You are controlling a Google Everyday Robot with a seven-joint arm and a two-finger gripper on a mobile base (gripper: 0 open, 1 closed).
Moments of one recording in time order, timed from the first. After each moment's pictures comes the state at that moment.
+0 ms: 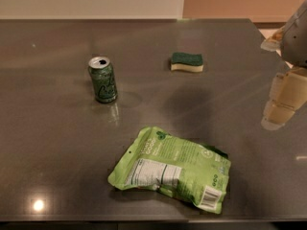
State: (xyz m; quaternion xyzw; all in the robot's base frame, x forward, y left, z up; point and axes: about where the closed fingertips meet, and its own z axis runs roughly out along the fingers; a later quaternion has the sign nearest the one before) arm 0.438 -0.217 0.976 -0.60 0.78 -0.03 0.16
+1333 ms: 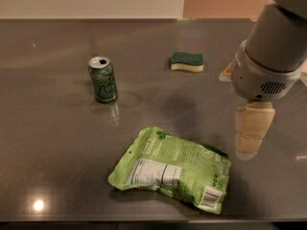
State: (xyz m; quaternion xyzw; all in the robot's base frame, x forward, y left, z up) arm 0.416 -0.166 0.918 -0.69 0.72 -0.02 0.07
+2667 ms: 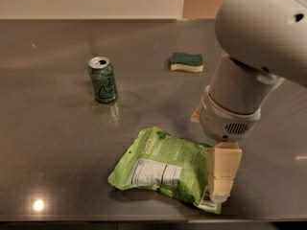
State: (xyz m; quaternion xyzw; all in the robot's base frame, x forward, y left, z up) arm 0.363 -0.107 0.858 -0.71 0.70 0.07 0.03
